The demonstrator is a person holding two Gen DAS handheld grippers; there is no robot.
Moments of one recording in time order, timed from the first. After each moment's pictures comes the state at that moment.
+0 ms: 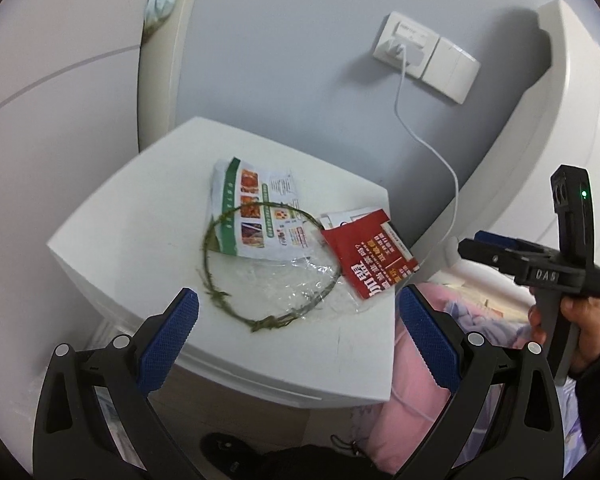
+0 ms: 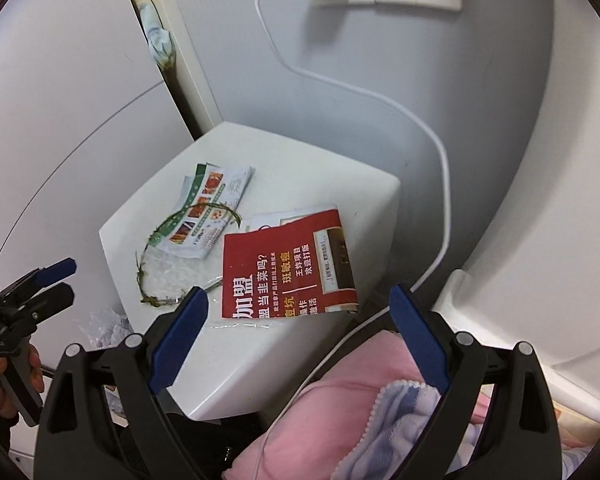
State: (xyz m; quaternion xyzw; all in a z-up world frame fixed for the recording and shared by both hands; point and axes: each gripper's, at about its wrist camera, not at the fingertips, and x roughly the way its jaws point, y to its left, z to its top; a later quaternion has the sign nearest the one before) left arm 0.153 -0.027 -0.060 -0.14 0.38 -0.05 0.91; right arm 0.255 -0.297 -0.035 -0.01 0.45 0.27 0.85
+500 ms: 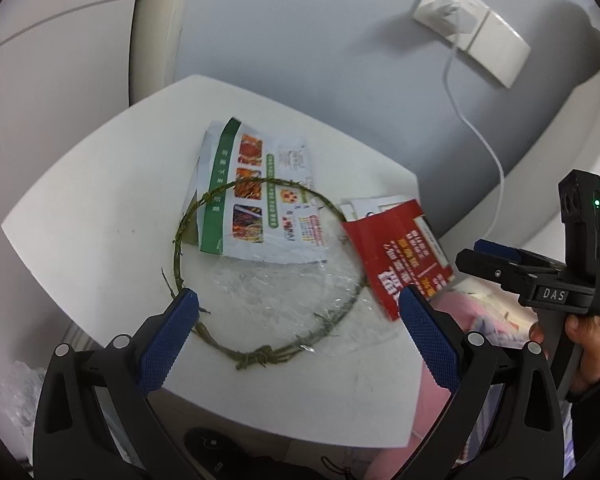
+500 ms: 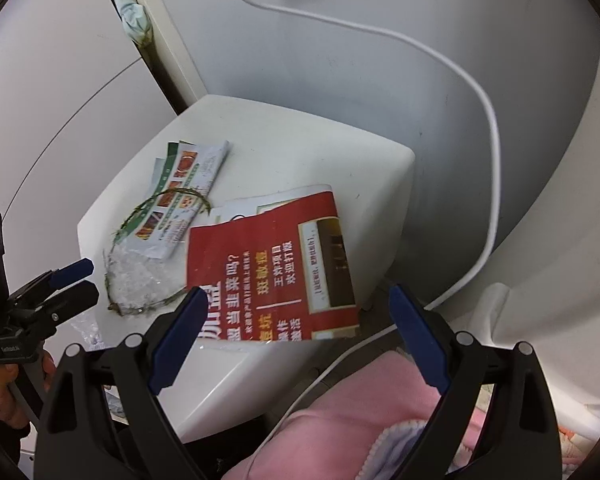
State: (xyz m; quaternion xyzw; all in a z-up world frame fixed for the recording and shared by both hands) left arm 0.208 -0.029 -0.108 -0.17 0.42 -0.03 0.89; right arm 0.300 -0.284 -0.078 -0.01 0.49 0.28 0.83
